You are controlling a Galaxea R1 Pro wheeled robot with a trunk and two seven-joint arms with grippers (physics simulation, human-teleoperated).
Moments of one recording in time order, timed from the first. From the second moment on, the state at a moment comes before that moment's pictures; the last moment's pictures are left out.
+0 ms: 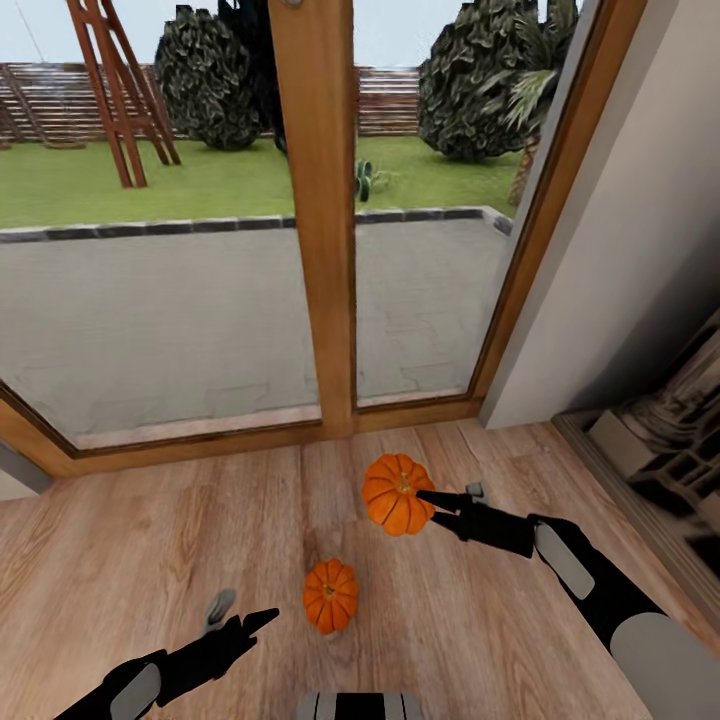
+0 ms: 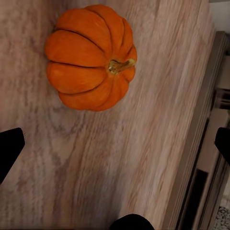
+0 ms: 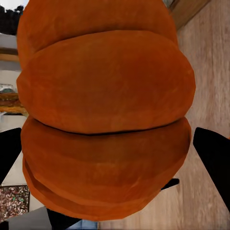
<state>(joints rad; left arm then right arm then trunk) -0.51 0.21 -0.36 -0.28 0.97 0.37 -0.78 -0.66 -0.26 0.29 -0.74 -0.92 0.78 0.93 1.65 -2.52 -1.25</state>
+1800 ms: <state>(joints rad) -0.51 0.21 -0.36 -0.28 0.97 0.37 -0.79 -0.65 -0.26 0.29 -0.84 -0.92 0.85 1.01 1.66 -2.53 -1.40</state>
